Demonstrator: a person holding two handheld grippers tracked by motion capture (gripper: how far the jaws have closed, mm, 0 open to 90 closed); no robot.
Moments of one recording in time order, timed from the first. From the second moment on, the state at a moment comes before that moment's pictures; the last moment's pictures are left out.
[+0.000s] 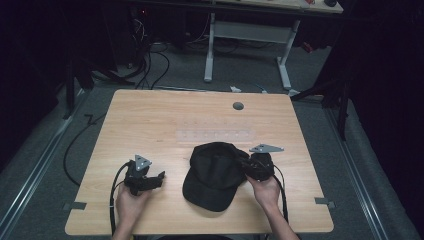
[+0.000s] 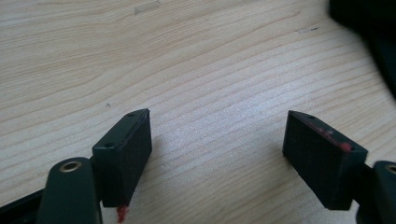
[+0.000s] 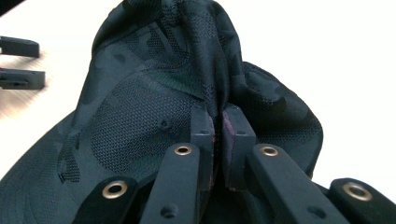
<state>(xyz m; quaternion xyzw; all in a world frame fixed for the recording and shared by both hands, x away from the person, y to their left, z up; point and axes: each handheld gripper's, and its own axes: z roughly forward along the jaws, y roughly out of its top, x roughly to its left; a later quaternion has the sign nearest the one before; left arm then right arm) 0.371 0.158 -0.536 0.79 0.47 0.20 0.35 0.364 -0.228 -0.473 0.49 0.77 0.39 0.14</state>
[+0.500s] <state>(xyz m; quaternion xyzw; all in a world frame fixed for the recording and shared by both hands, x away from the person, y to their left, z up) 0.372 0.159 -0.536 0.79 0.47 0.20 0.35 0.351 -0.237 -0.454 0.47 0.76 0.43 0.15</state>
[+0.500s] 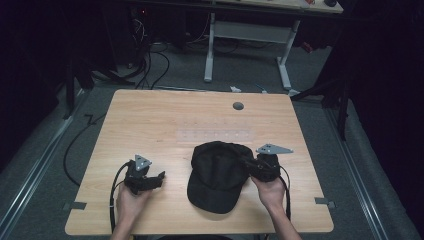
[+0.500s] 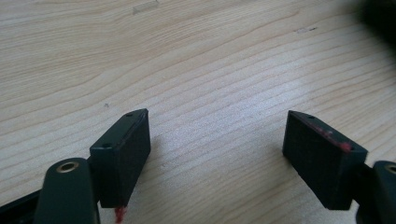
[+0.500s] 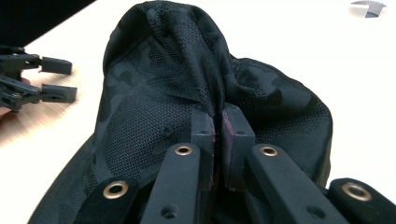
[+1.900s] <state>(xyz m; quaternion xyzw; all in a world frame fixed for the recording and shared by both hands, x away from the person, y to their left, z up) 0.353 0.121 -0.499 0.83 0.34 0.06 0.44 0.333 -0.244 -0.427 0.42 0.75 0.50 0.15</state>
